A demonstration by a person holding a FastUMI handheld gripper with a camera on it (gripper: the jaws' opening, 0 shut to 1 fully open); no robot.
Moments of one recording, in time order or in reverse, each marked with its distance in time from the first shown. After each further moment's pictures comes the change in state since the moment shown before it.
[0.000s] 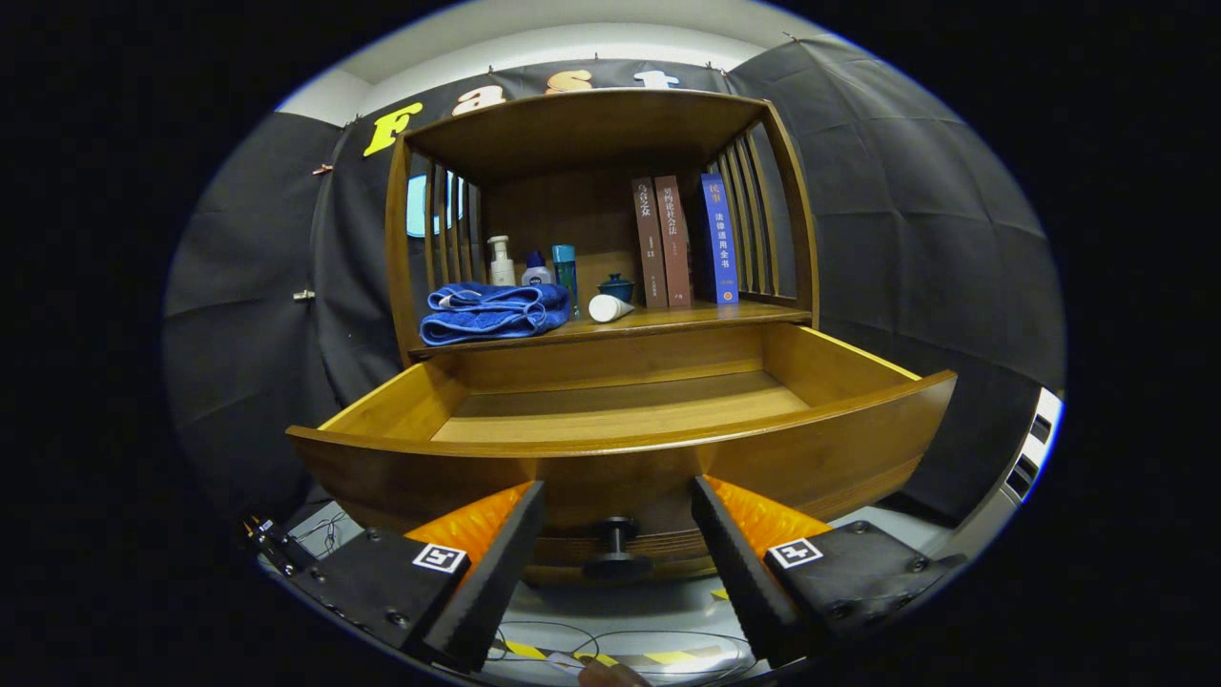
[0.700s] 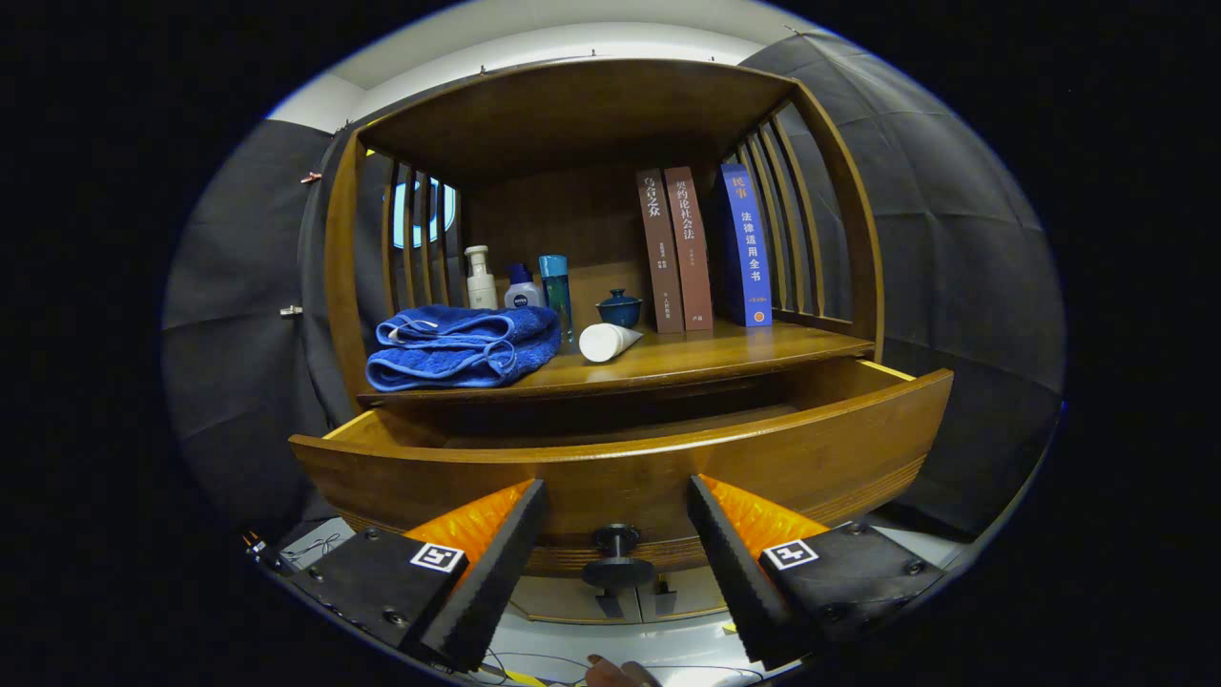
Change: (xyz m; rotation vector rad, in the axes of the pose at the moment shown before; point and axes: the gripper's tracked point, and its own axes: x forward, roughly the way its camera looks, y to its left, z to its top) arm 0.123 -0.001 0.042 0.010 -0.042 0.026
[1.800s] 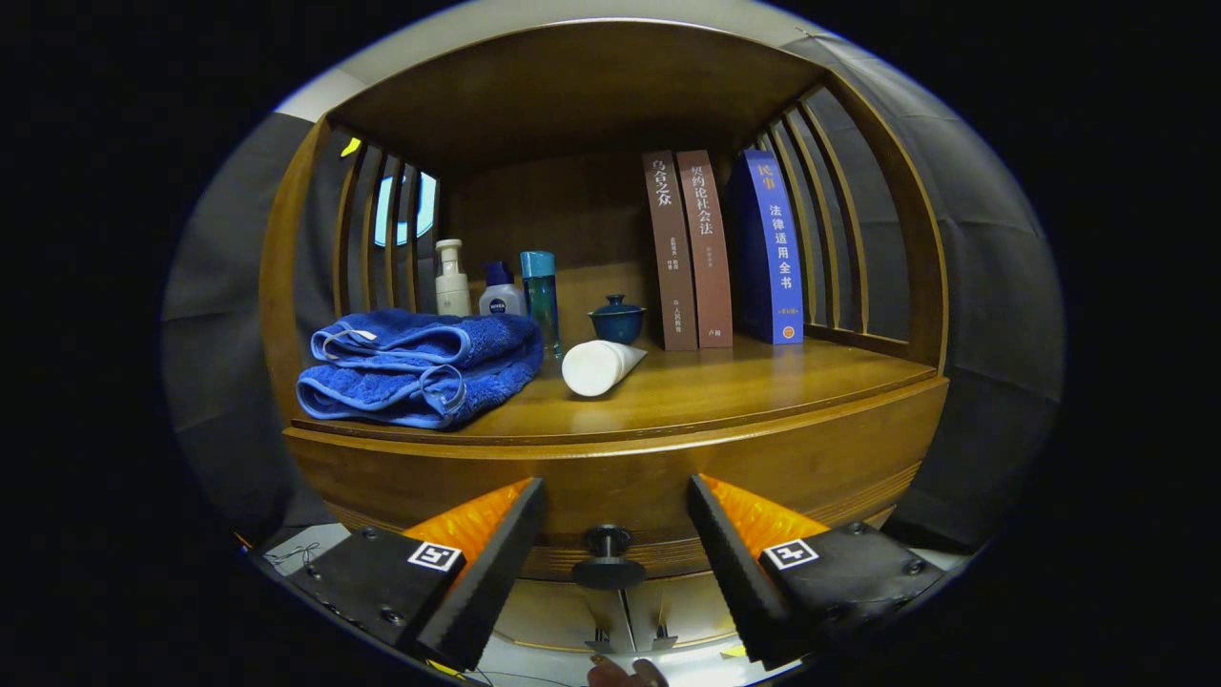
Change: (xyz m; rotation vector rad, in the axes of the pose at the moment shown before) arm 0.076 -0.001 0.015 -0.025 -0.034 -0.015
